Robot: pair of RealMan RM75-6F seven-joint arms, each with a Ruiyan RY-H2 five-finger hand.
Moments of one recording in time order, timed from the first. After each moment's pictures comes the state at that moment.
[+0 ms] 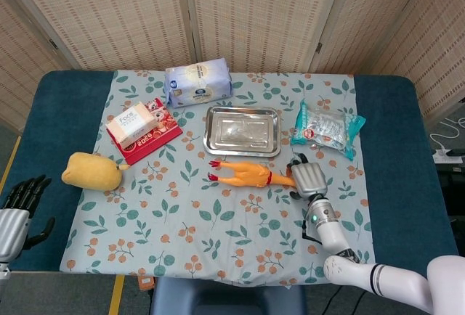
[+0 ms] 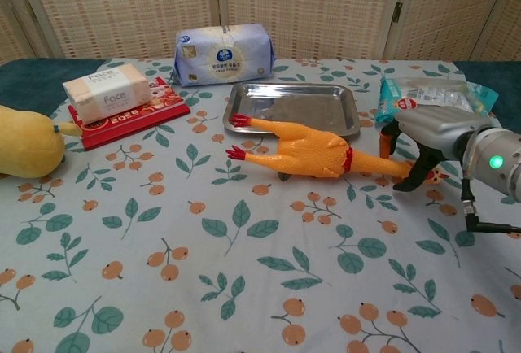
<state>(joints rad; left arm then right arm) -0.13 -1.11 -0.02 -1.49 1.56 1.50 -0.15 0.67 -1.66 0.20 -1.39 -0.84 0.99 -0.66</state>
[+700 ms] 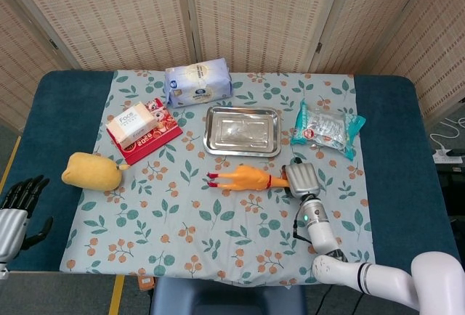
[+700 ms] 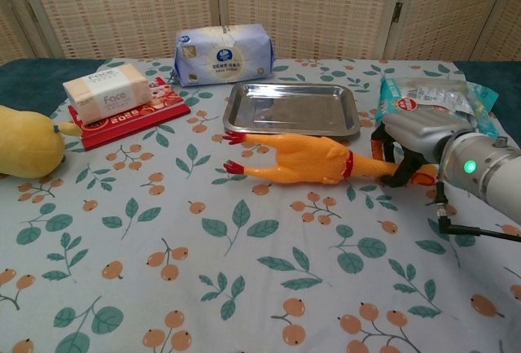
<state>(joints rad) -0.13 -1.10 -0.03 -1.50 1.55 1.49 -0.14 0.71 -1.72 0.20 -1.37 -0.78 1.05 -0.70</state>
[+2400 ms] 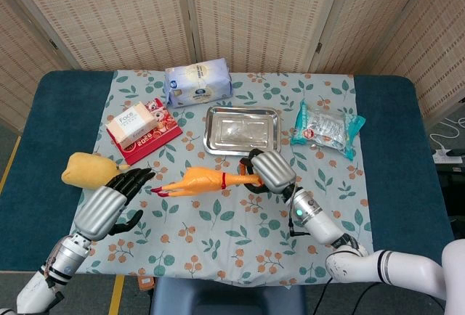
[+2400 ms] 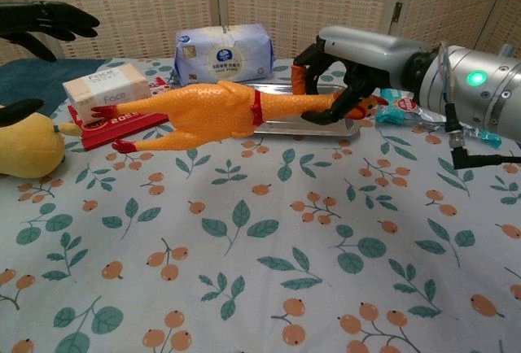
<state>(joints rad) -0.42 -1.06 -0.10 -2.00 1.55 1.15 0.16 0.79 -1.52 0.24 -1.57 -1.22 0.93 -0.16</state>
